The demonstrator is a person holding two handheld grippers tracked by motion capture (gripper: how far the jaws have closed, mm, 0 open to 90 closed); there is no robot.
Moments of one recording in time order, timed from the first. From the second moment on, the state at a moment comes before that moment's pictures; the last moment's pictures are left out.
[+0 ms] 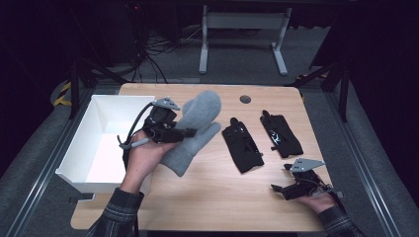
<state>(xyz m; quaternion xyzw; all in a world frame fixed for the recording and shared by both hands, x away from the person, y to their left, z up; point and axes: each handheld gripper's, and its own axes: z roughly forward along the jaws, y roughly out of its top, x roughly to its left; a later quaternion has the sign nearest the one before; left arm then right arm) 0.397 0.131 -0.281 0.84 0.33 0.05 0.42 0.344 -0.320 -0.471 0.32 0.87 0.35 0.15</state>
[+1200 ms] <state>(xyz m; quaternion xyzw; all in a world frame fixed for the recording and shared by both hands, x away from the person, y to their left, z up) 0.392 0.286 -0.279 0.77 0.47 0.11 0.42 0.345 -0.319 -0.471 0.32 0.87 0.35 0.15</state>
